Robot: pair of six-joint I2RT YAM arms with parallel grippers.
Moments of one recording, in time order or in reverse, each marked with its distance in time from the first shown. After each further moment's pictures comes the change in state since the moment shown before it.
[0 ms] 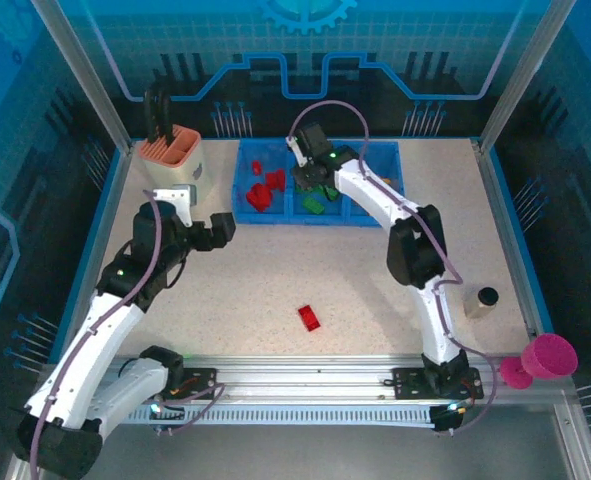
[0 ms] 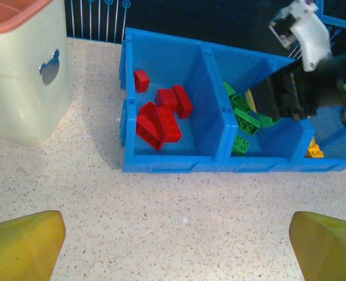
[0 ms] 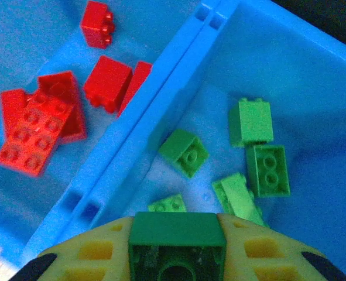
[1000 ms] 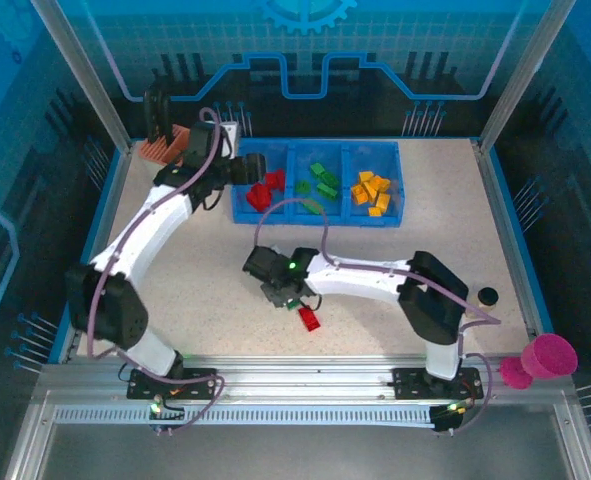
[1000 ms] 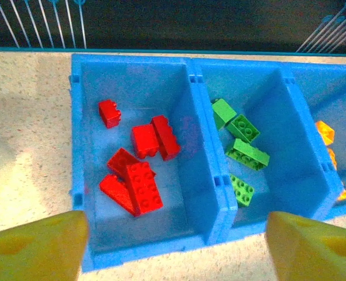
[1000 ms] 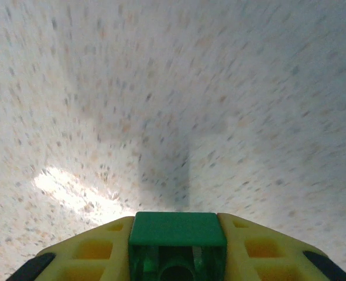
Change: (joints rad) left arm -0.001 0.677 0.545 0.003 0.050 0.050; right arm 0.546 -0.447 -0.771 -0.008 0.110 0.493
